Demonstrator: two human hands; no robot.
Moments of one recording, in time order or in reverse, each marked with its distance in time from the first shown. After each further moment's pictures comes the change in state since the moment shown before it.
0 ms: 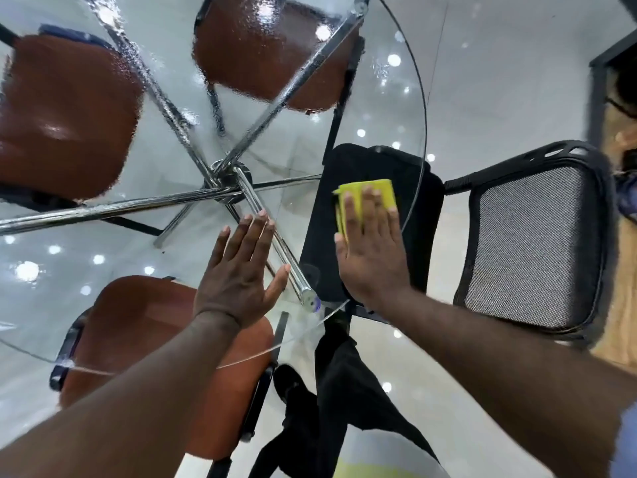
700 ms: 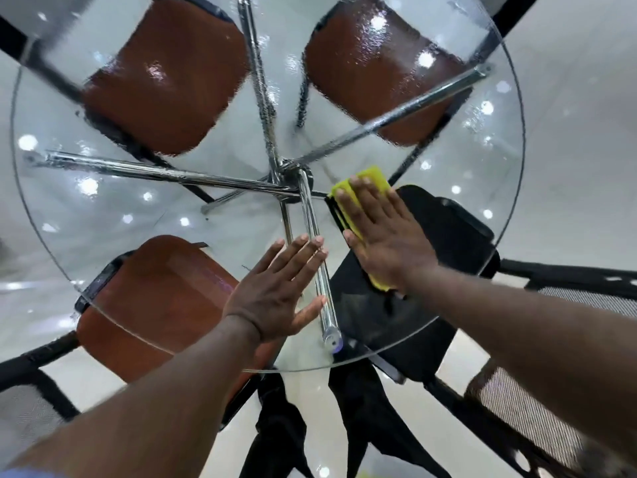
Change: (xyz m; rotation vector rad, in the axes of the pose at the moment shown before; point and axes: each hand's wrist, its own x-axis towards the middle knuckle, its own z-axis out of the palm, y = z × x) left_hand 0.002 -0.003 0.000 0.013 0.003 -0.004; right_hand 0.137 -0.026 -0.017 -0.044 -0.160 -0.660
